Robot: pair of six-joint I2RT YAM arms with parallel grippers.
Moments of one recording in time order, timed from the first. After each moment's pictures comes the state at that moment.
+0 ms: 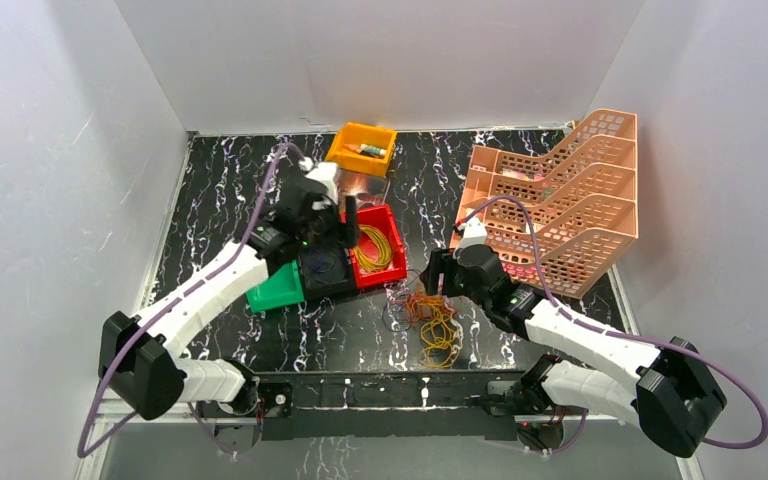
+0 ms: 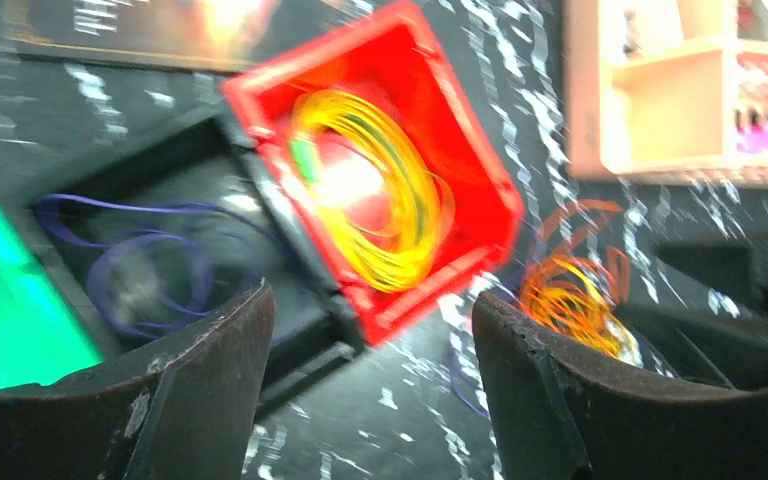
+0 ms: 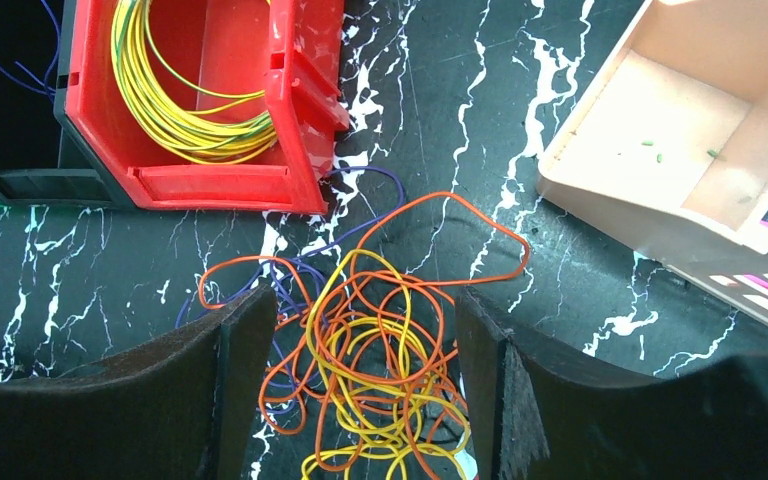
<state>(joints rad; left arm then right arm) -0.57 1.28 1.08 -0.46 -0.08 -0.37 0.79 1.02 0.50 -0.04 0.19 0.50</state>
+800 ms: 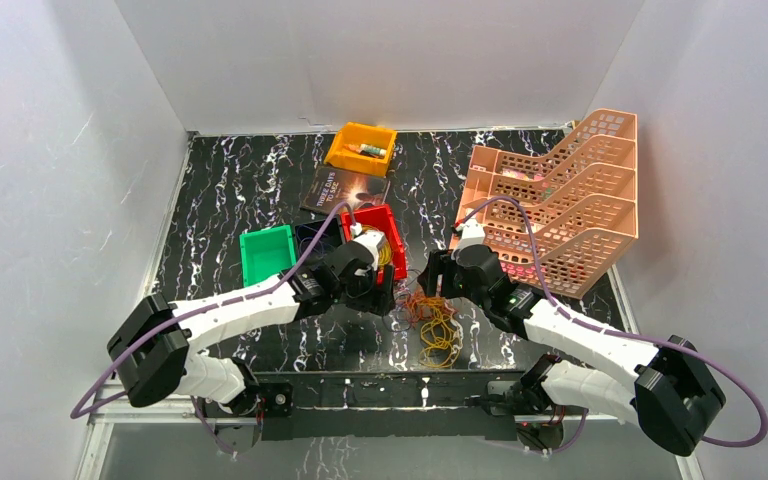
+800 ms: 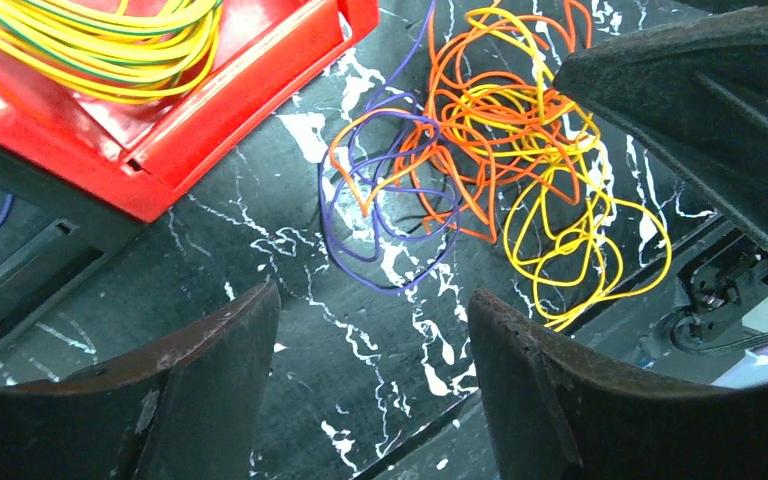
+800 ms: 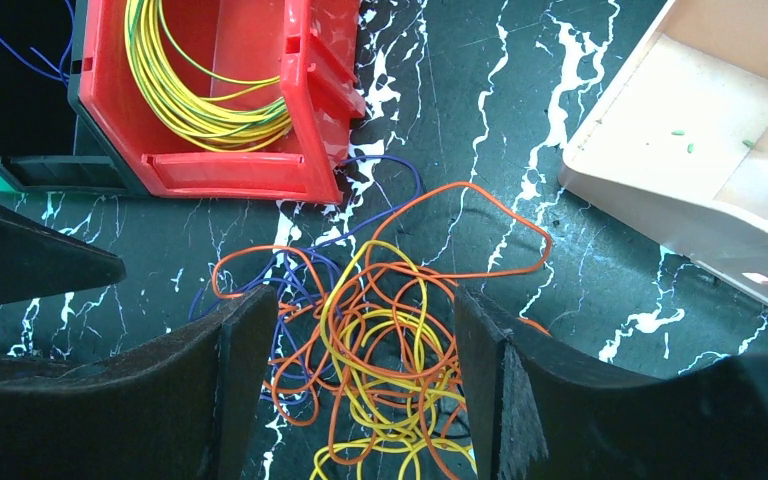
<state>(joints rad) -0.95 1.33 0.81 -0.31 -0.05 -0.57 0.79 1.03 0.50 -0.04 0.16 0.52</state>
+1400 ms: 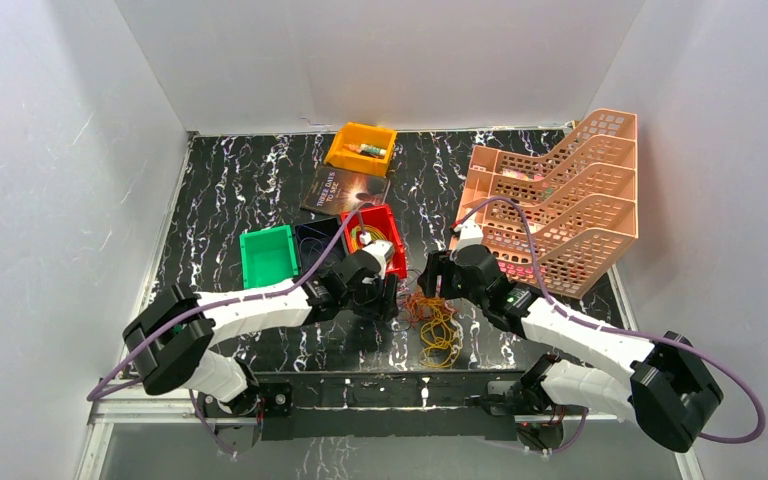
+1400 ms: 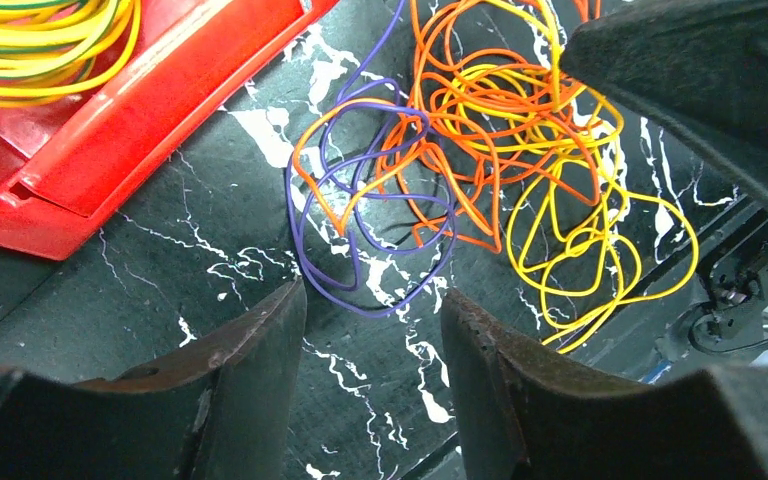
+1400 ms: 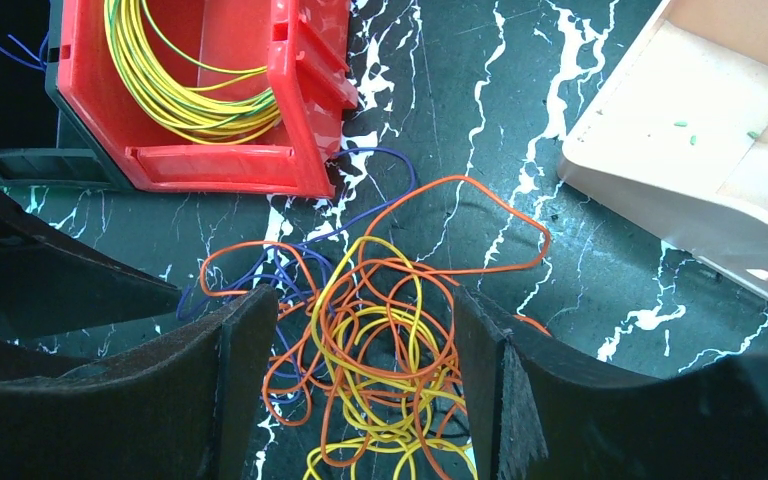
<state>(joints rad) -0.97 1.42 0.74 -0.14 -0.01 -0.58 0.79 1.06 0.50 -0.04 0.16 0.52</state>
